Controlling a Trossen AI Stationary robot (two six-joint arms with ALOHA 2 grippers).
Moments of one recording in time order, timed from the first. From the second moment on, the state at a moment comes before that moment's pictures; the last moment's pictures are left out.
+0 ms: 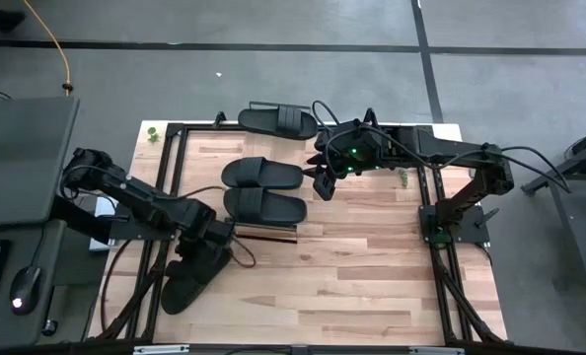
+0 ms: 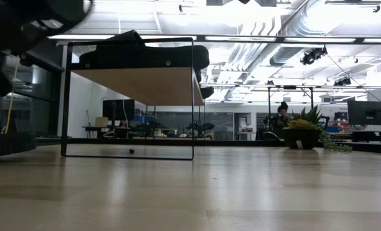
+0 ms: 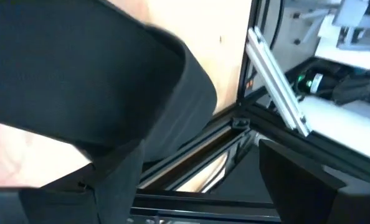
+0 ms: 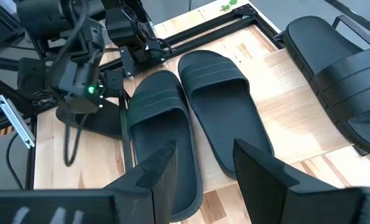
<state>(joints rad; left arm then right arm) -0.22 1.34 0.77 -1.05 0.76 -0.18 -0.04 1.56 1.76 -0.84 0.11 0.33</state>
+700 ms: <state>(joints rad) -0.31 1.35 0.70 -0.79 0.72 -0.37 -0.04 1.56 1.76 -0.84 0.11 0.36</state>
